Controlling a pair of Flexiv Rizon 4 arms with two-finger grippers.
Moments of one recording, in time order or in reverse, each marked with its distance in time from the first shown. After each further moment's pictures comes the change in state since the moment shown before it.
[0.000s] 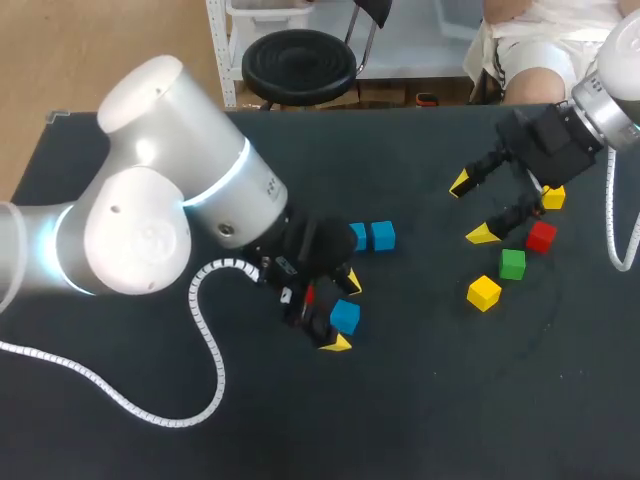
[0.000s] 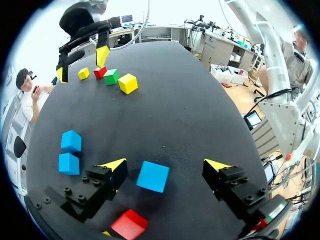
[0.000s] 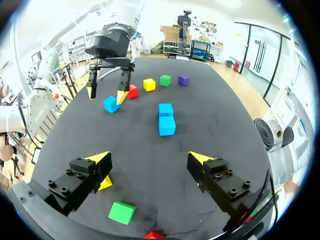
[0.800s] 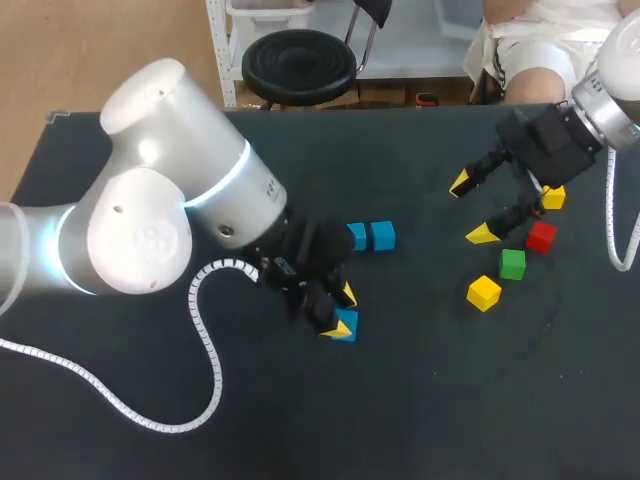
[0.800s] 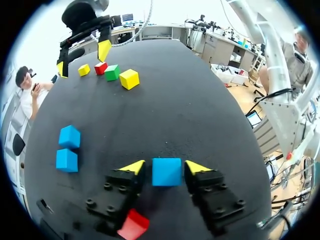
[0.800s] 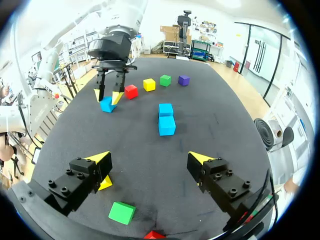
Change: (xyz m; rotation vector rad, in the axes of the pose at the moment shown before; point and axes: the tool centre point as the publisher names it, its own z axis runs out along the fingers) left arm 0.008 0.003 0.004 0.005 0.006 -0.013; right arm 0.000 0.000 0.000 0.000 0.000 0.000
